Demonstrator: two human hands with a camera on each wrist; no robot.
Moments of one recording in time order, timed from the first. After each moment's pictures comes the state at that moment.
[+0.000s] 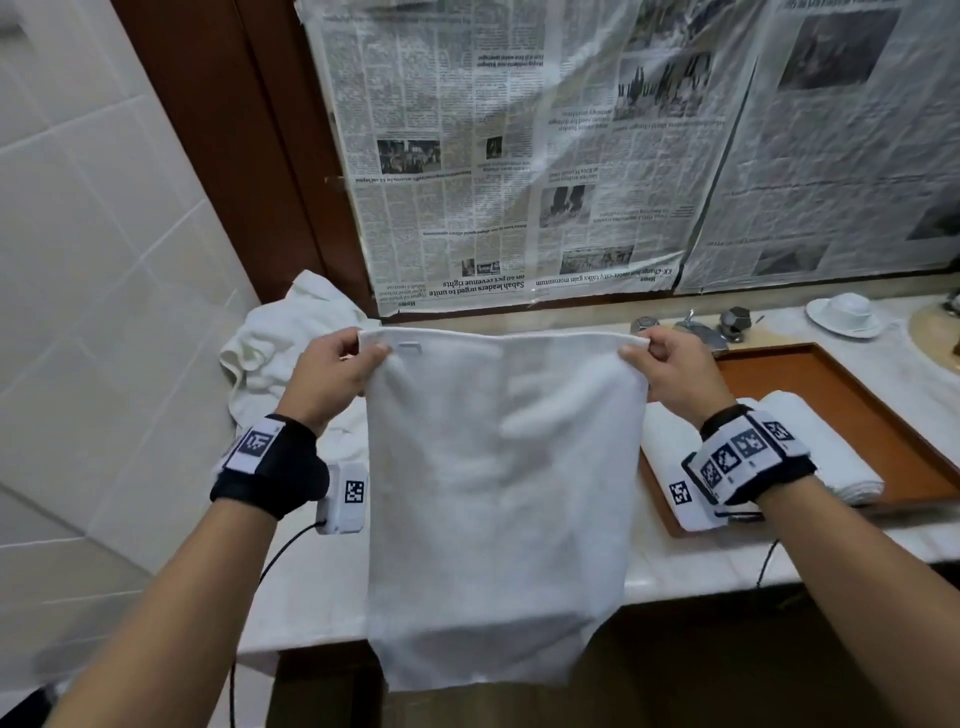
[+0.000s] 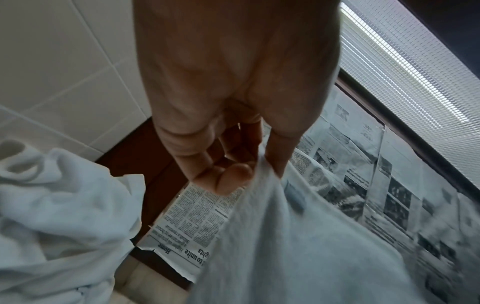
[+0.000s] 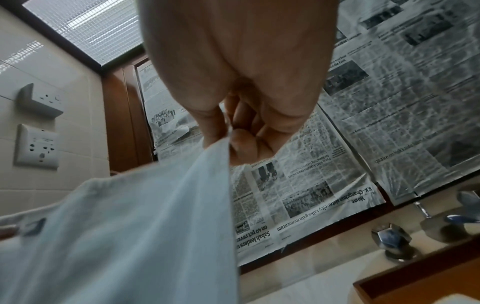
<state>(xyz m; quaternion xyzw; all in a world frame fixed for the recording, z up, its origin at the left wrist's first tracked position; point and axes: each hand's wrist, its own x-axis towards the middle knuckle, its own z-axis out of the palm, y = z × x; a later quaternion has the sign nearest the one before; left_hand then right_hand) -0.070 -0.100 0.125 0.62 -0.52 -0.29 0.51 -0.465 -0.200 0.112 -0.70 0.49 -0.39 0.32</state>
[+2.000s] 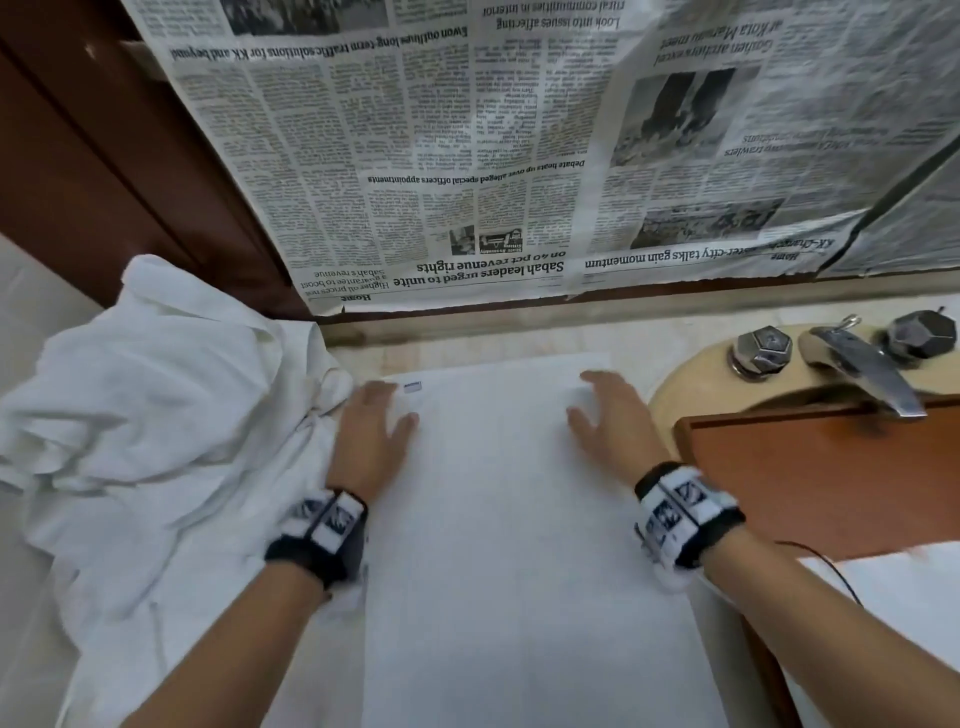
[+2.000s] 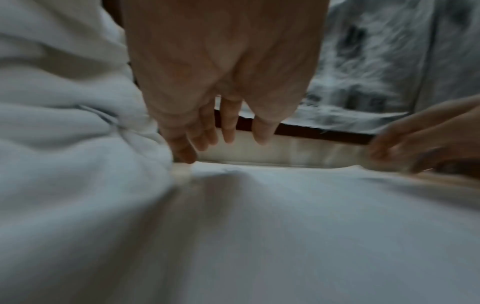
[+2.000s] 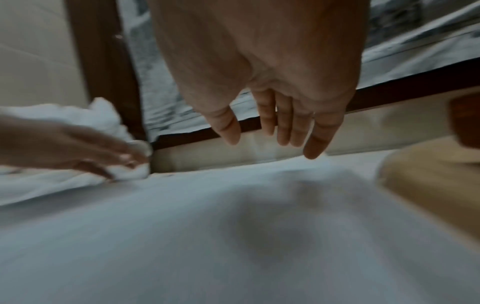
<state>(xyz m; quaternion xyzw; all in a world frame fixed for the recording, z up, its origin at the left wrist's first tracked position) -0.037 -0.351 -0.111 0.77 -0.57 -0.16 0.24 -0.338 -0.435 -0.088 -0.75 0.58 -0.14 0.28</state>
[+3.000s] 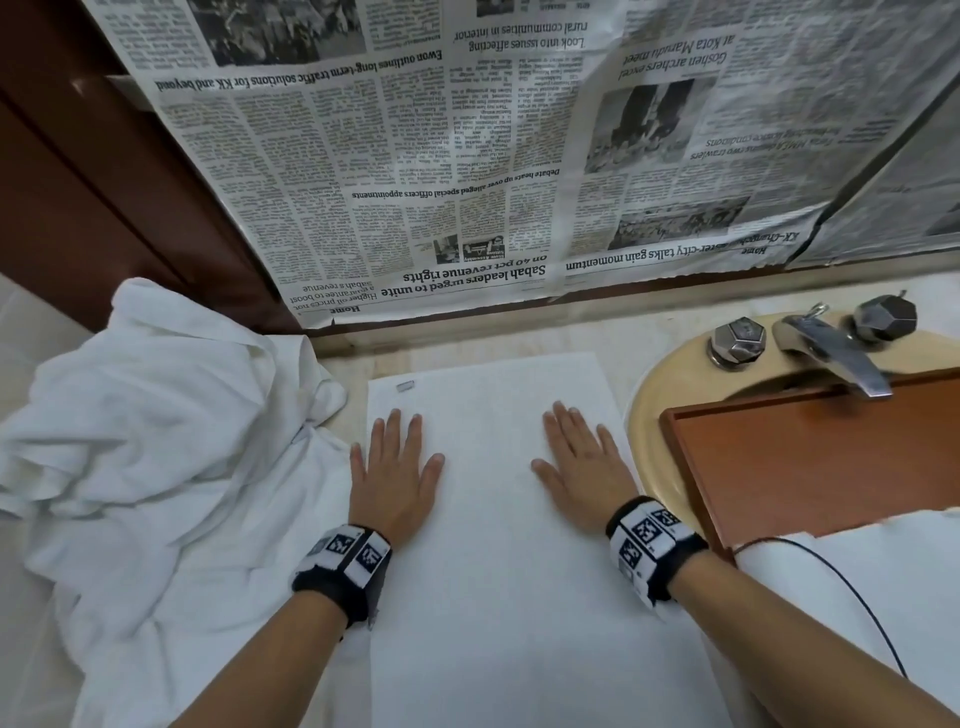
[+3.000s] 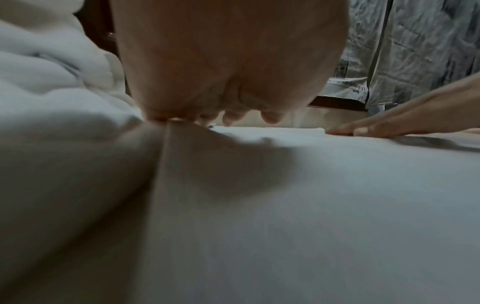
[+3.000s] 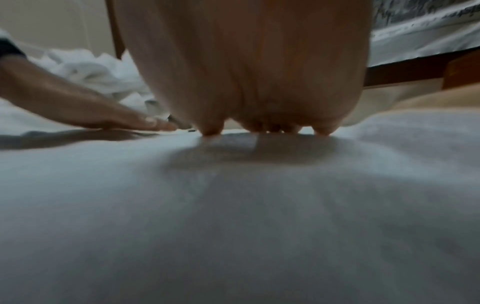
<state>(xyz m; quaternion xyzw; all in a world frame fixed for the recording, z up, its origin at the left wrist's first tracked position) -0.071 -0.318 -0.127 0.77 -0.61 -0.17 0.00 -0.331 -0.389 -0.115 -0.81 0.53 0.11 0.22</state>
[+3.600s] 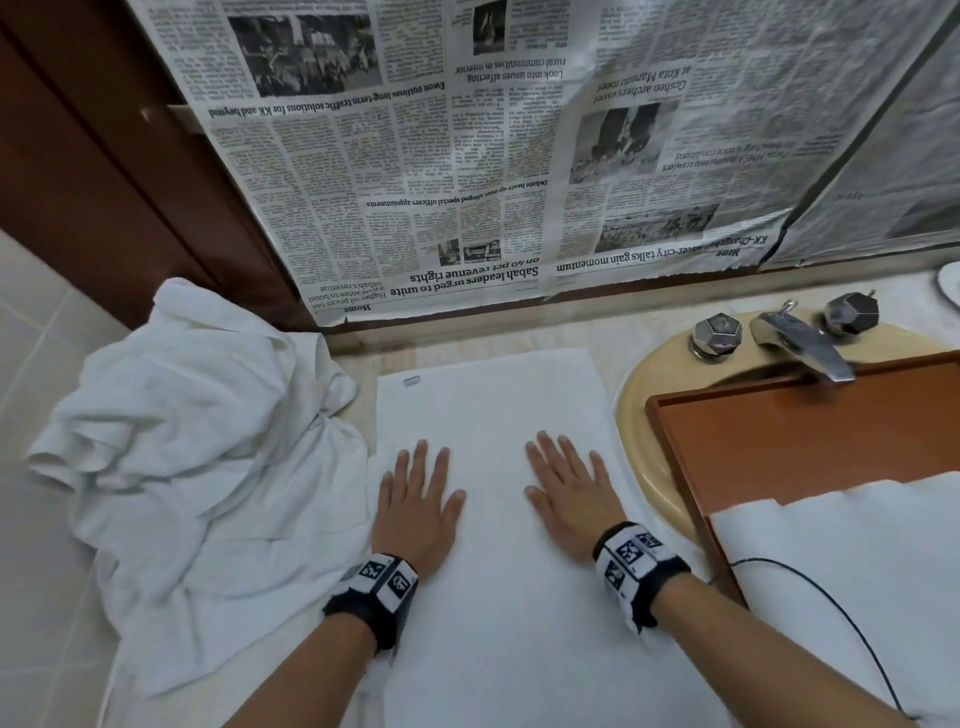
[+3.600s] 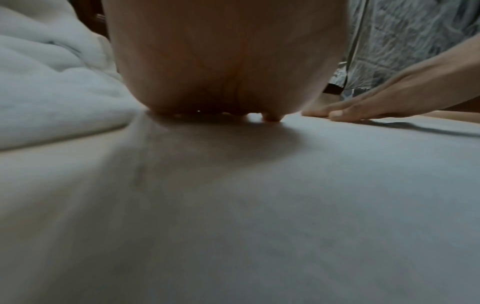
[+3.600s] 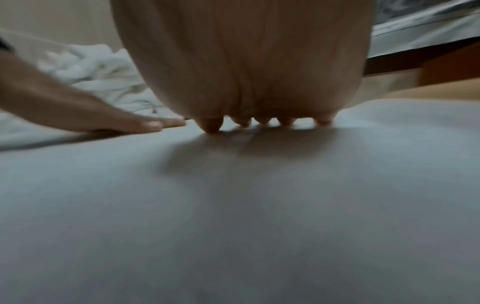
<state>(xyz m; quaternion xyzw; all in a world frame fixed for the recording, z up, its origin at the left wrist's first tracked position) -0.104 -0.263 -0.135 0.75 -0.63 -0.19 -0.02 -0.335 -0.331 -0.120 -0.83 0.51 0.12 0.21</state>
